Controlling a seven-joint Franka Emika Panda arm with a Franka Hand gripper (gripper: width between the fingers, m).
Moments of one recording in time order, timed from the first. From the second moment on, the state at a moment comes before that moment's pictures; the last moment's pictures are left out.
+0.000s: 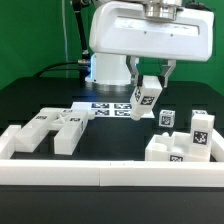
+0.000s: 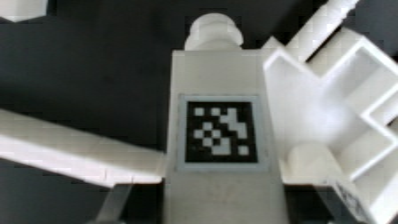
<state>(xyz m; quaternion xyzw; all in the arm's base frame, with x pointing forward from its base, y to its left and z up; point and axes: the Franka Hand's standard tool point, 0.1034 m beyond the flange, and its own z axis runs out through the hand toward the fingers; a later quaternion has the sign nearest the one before) 0.574 0.028 0.124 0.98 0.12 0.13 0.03</state>
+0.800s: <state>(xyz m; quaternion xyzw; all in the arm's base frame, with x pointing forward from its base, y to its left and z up) 0.588 0.039 0.117 0.98 0.09 0.20 0.03</state>
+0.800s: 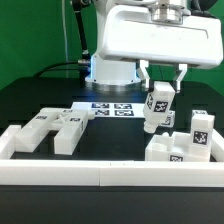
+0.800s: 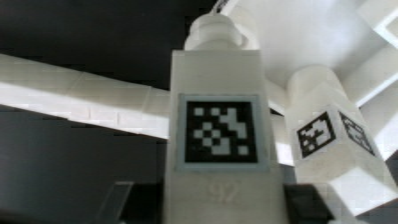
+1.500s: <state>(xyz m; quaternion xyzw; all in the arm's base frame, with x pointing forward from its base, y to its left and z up) 0.600 0.042 0.121 0.98 0.08 0.20 0.01</state>
